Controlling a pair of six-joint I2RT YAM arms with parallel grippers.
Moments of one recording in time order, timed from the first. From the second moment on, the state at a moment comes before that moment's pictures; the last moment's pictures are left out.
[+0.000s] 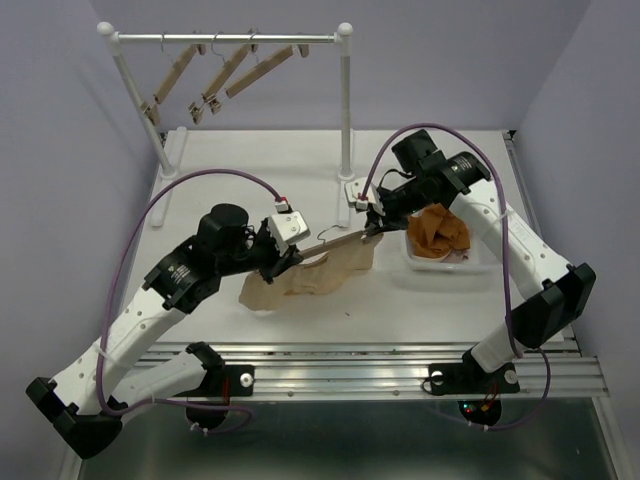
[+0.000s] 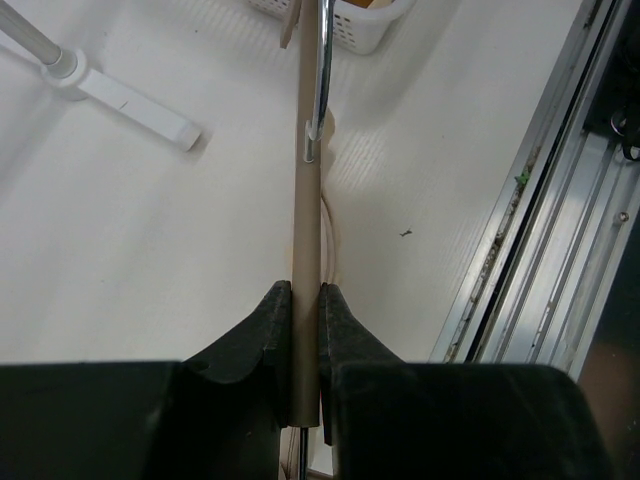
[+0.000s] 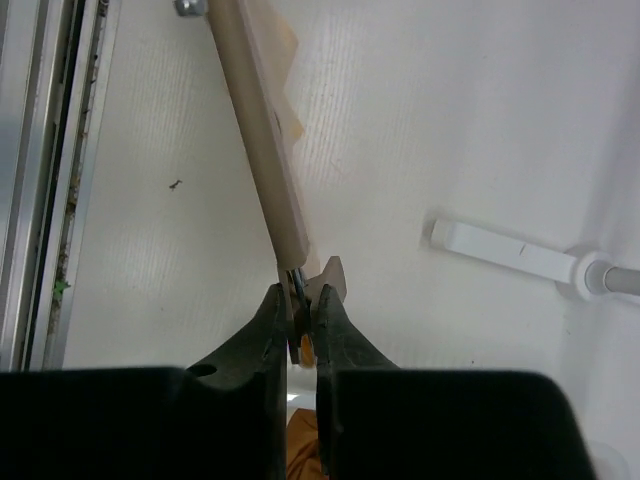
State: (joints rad) left arm -0.69 0.88 1.04 -0.63 0.35 0.25; right arm 0.53 1.57 1.68 -1.18 -0.68 -1.11
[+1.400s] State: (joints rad) left arm -0.68 0.92 0.73 0.19 0.08 -0.54; right arm 0.55 1.17 1.02 0.10 -0.19 0.34
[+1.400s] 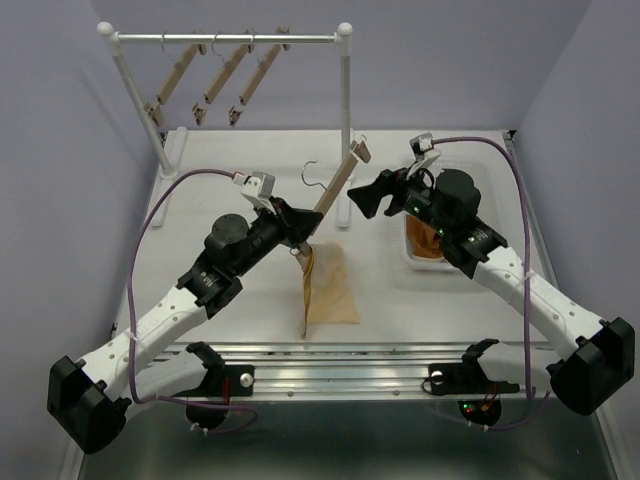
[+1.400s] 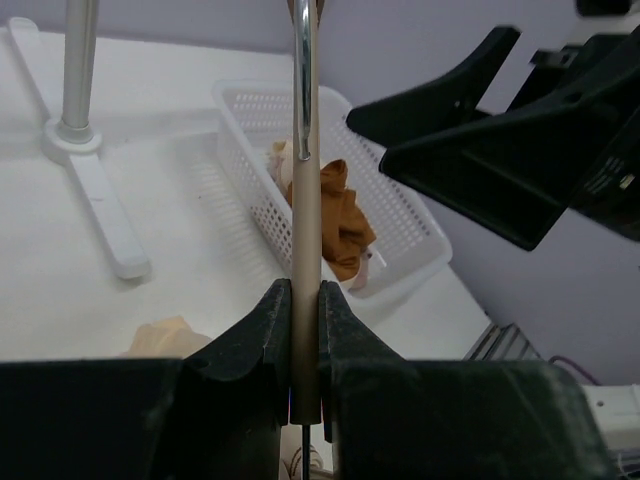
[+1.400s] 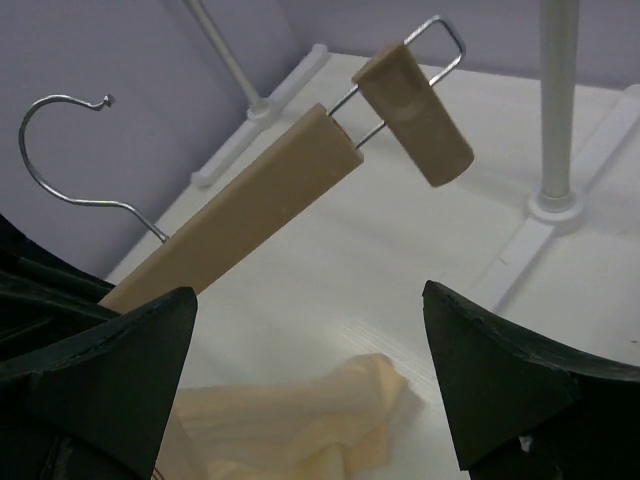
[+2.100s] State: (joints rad) left arm -0.65 1.00 0.69 0.57 0.20 -0.78; right arm 0.55 1.28 0.87 0.78 -0.30 0.80
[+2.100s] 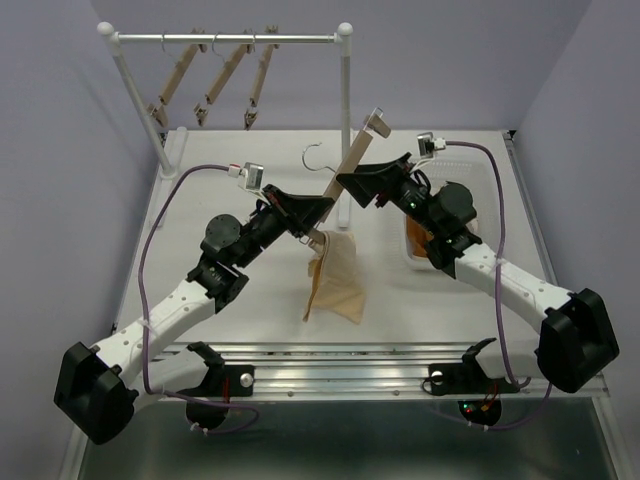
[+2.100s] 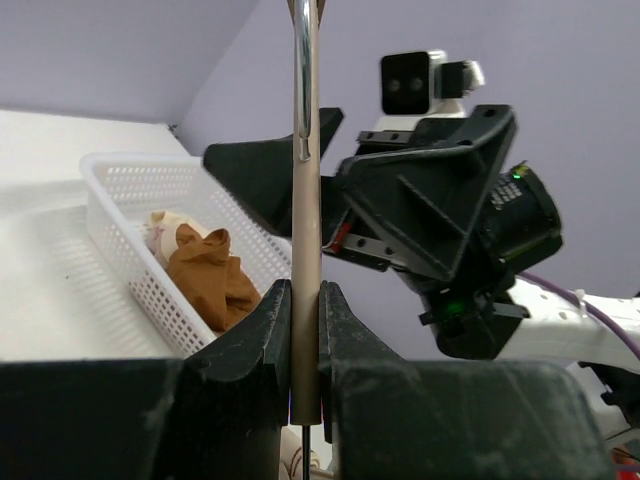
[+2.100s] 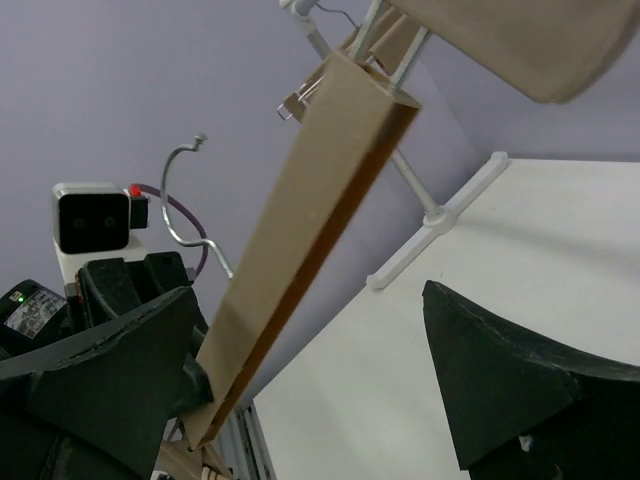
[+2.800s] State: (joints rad) left arm -0.63 1.02 0.68 0.67 0.27 -0.80; right arm 0.55 1.41 0.93 1.01 -0.41 0.95
